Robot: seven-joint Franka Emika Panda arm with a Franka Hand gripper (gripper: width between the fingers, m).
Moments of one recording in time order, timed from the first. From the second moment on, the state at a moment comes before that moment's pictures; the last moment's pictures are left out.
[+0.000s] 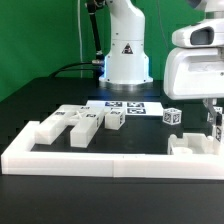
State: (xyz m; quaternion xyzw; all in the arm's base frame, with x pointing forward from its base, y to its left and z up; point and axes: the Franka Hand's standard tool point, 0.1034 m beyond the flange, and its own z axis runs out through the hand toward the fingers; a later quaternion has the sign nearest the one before) arm 0.637 0.125 0.077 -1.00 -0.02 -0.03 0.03
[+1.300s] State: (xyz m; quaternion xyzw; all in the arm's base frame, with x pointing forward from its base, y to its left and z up) arm 0.612 0.106 0.104 -0.98 0.20 -0.02 0.03
